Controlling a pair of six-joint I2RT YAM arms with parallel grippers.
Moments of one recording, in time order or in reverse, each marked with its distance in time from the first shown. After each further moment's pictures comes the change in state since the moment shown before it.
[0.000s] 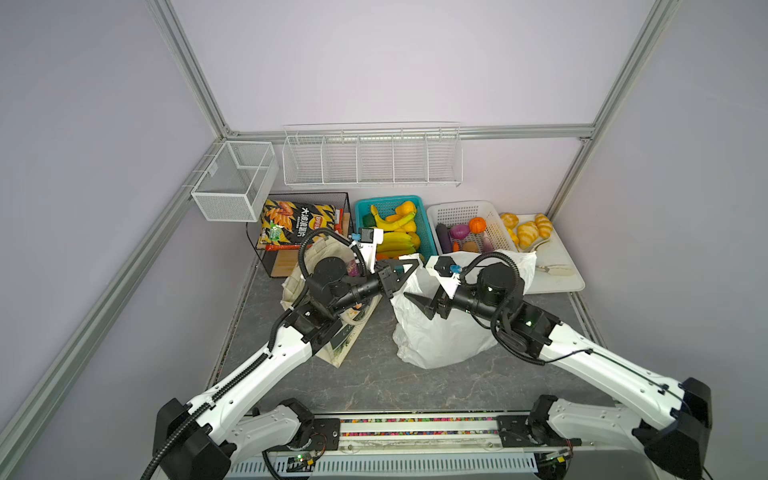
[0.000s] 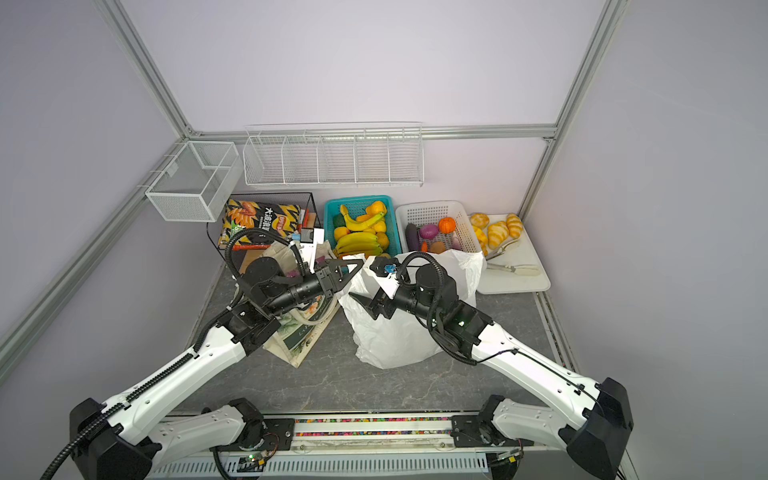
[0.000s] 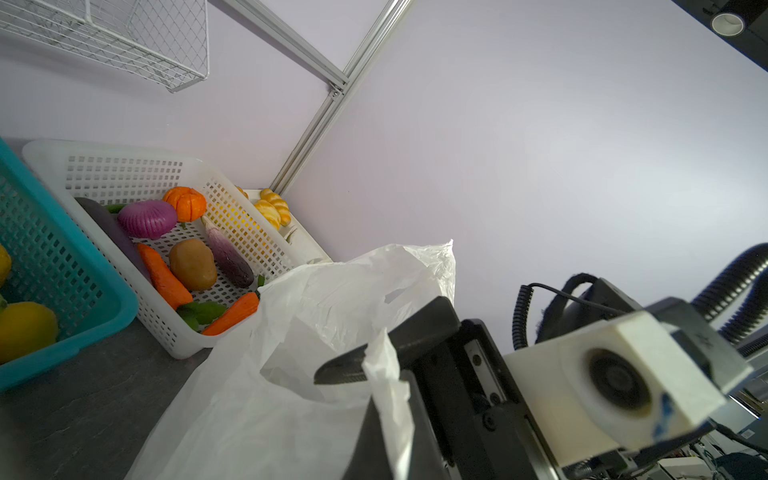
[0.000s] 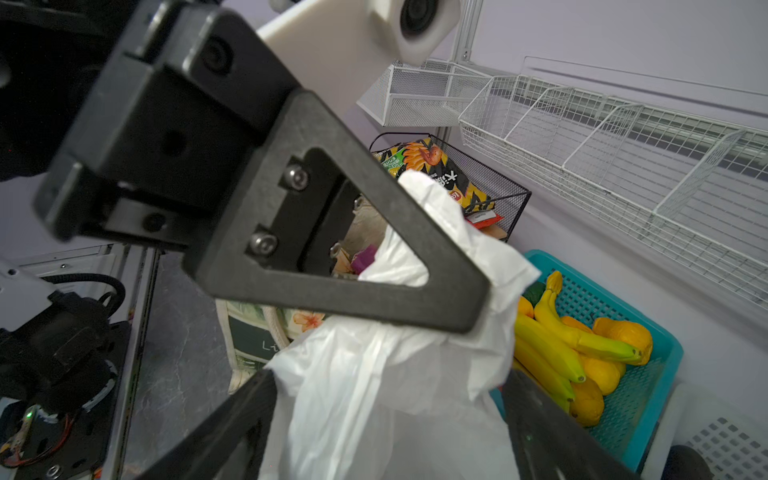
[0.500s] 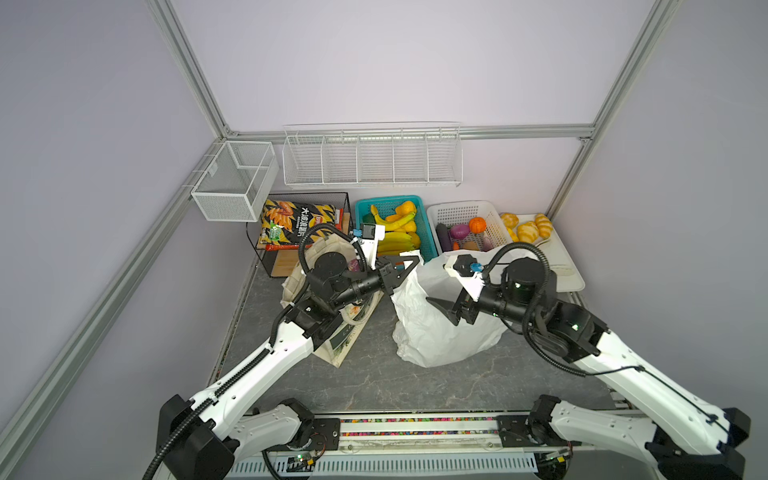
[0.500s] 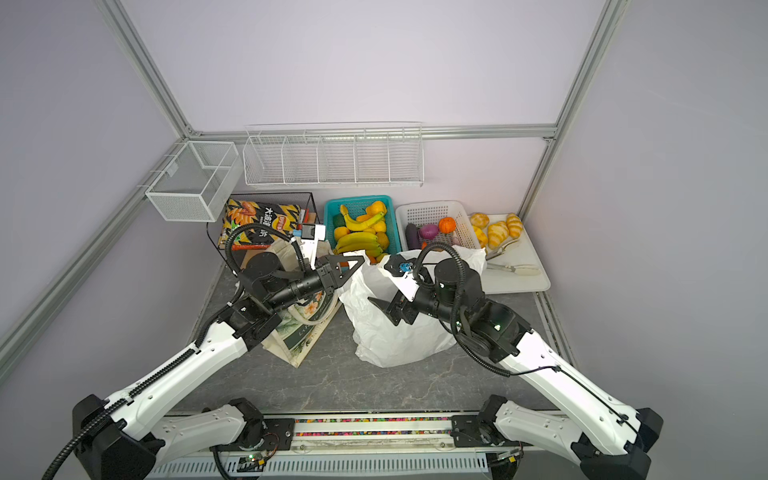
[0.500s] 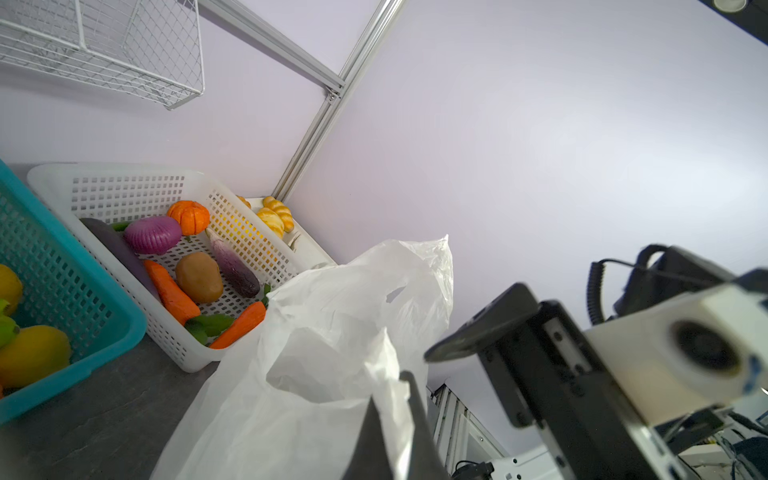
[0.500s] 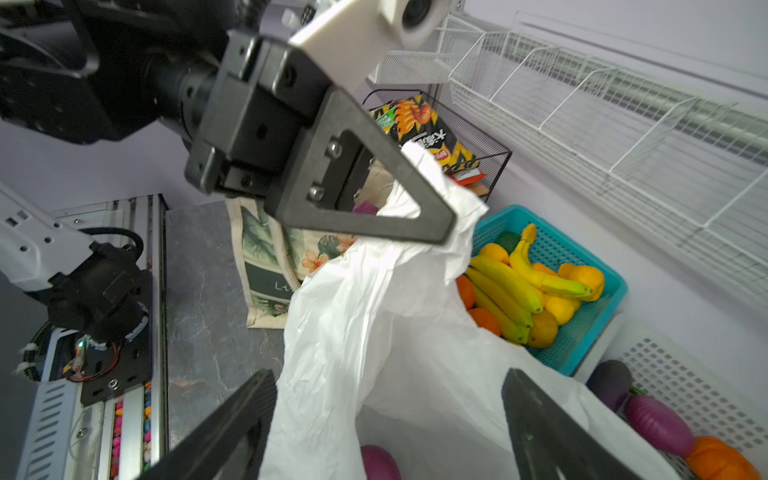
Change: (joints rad) left arm 0.017 0.025 0.020 -0.002 0.022 0.039; right arm -0.008 -0.136 0.126 -0.444 0.018 -0.041
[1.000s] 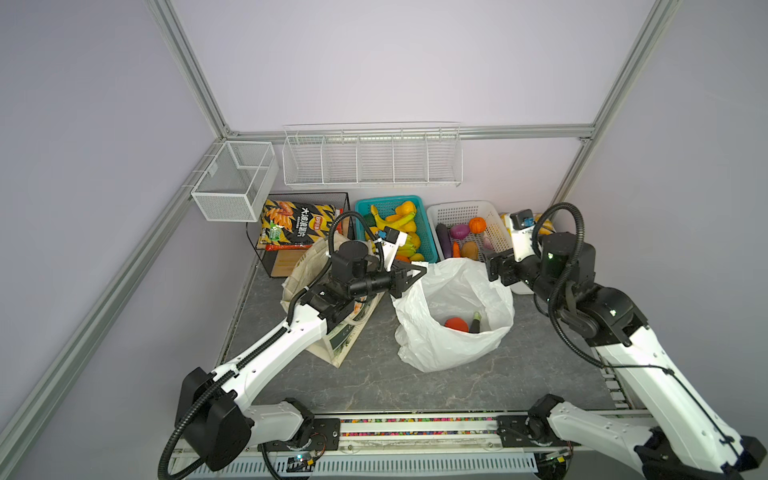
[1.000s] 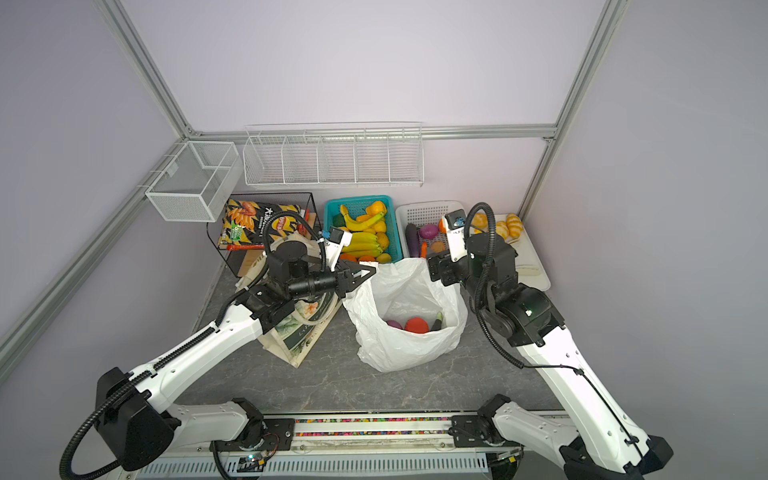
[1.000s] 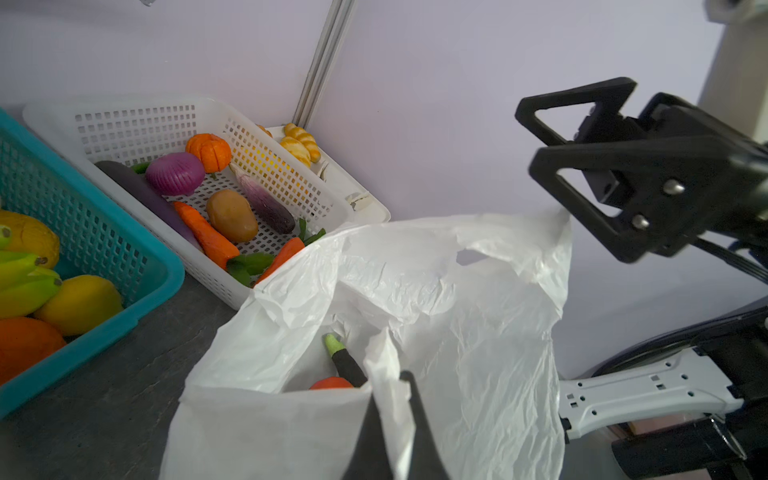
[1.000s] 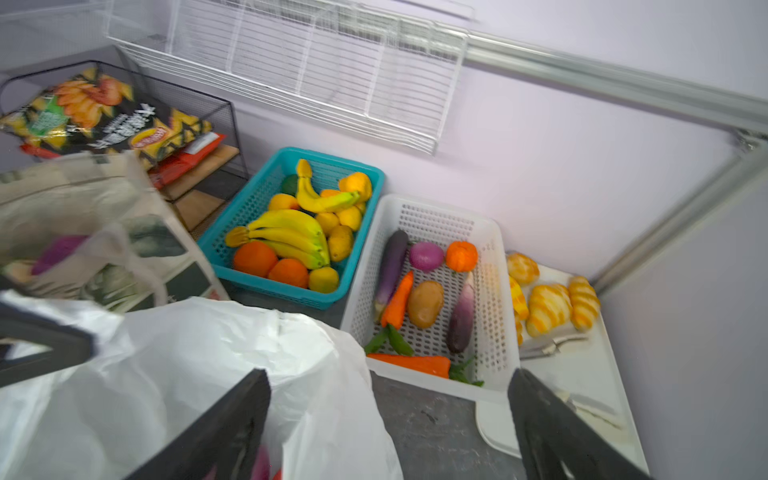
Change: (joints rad) left arm 0.001 0.143 0.107 -0.217 0.070 0.232; right arm -0.196 0.024 0.296 -0.284 0.472 0.120
